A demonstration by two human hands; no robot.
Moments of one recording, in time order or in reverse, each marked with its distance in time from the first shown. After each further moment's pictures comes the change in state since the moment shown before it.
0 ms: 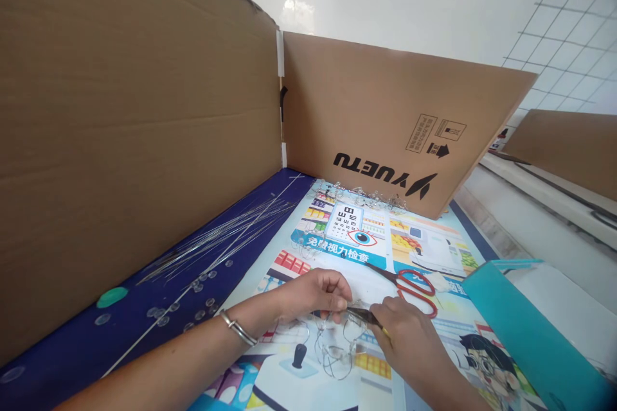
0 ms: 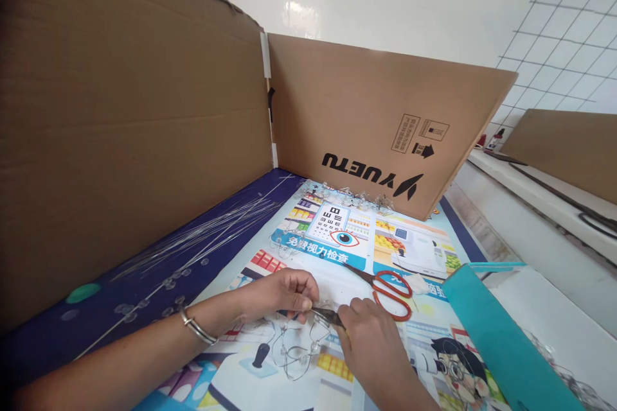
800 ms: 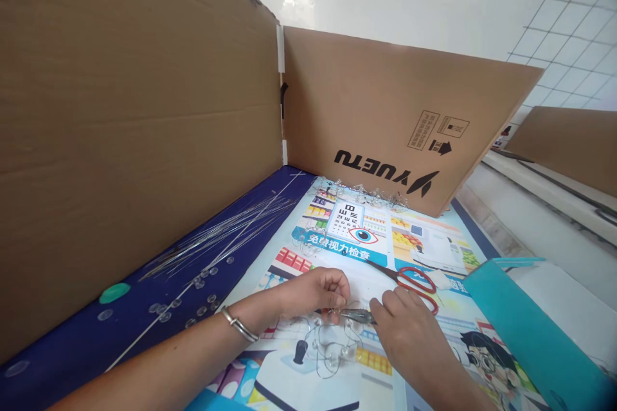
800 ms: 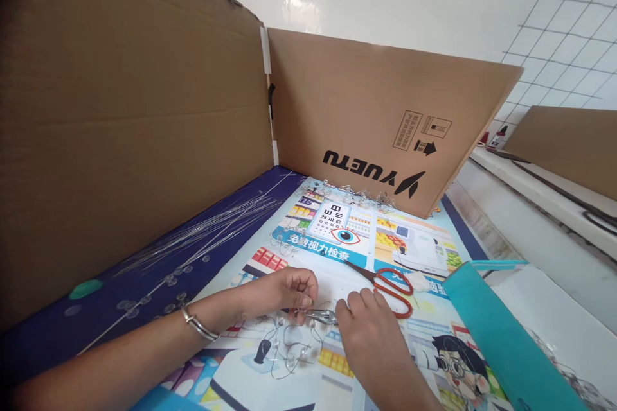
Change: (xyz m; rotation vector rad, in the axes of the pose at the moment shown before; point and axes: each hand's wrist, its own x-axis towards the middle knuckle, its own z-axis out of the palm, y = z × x) left_hand 0.000 -0.003 -0.002 0.024 -0.039 -0.001; right_hand 0.003 0.005 0.006 -0.274 0.266 -0.239
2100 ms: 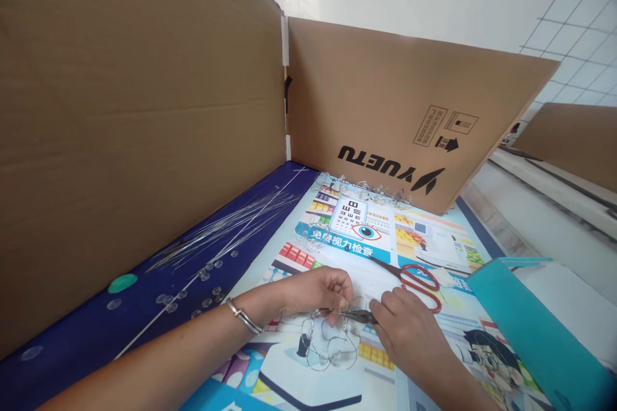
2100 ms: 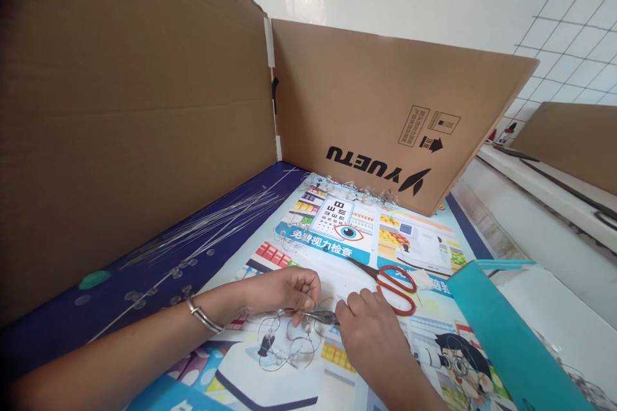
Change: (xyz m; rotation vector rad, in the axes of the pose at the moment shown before) left_hand -0.006 0.012 0.004 0.051 -0.049 -0.061; right_hand -0.001 -0.003 0.004 0.153 -0.028 -0.008
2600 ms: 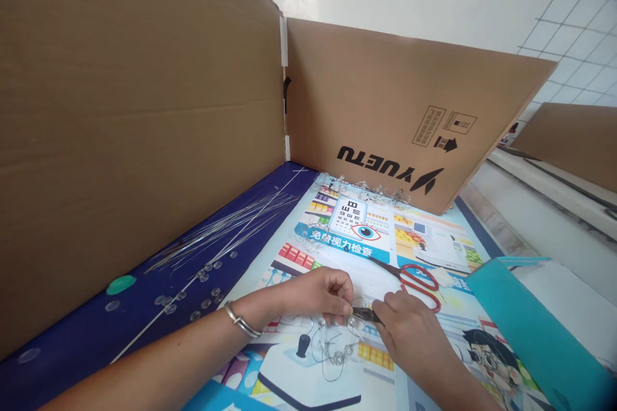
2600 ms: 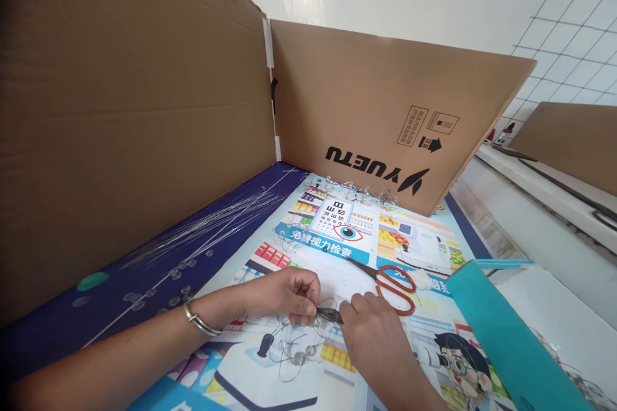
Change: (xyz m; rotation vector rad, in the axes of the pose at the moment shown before) left_hand 0.000 -0.003 0.001 0.047 0.018 -0.010; right_hand 0.000 0.001 -0.005 -0.027 -0.052 0.058
